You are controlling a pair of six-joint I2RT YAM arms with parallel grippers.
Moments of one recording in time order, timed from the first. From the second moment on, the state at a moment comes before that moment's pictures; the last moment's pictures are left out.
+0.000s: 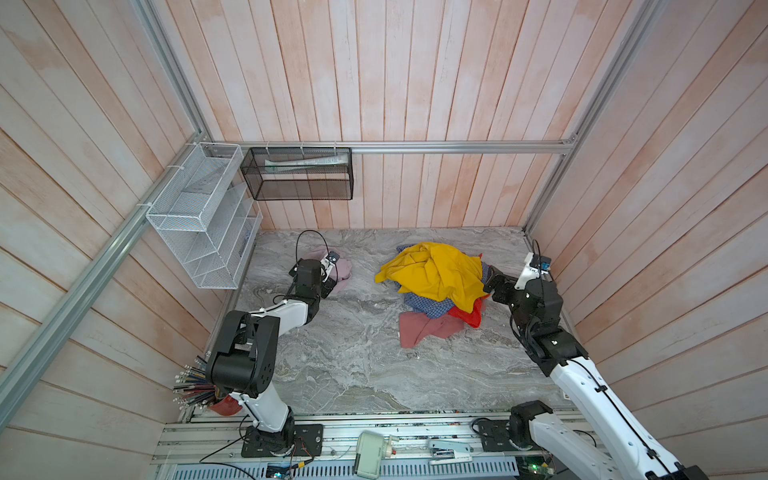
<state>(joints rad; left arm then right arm) -0.18 1.70 0.85 0.35 -0.28 0.65 0.26 0.85 0.70 -0.10 0.30 0.35</state>
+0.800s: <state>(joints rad) -0.21 1.42 0.65 0.38 -0.25 0.48 0.16 0.80 0.61 -0.04 0.16 0.28</state>
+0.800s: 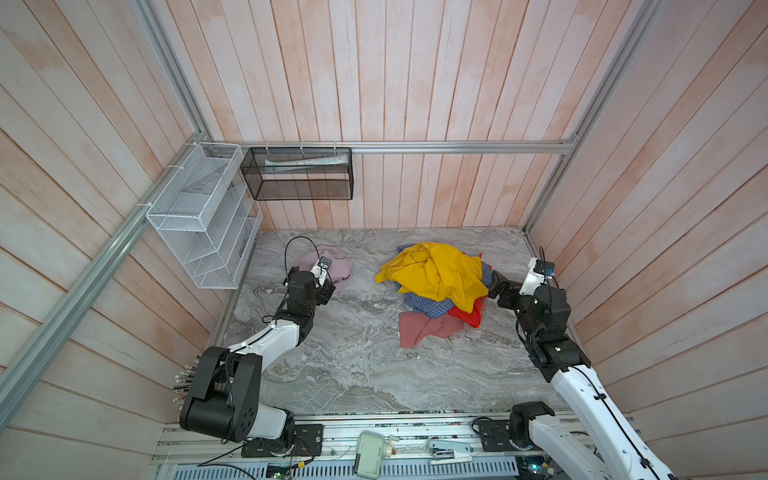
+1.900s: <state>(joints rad) -0.10 1.01 0.35 0.42 -0.36 -0.02 0.09 0.97 0.11 0.74 0.27 -0.01</state>
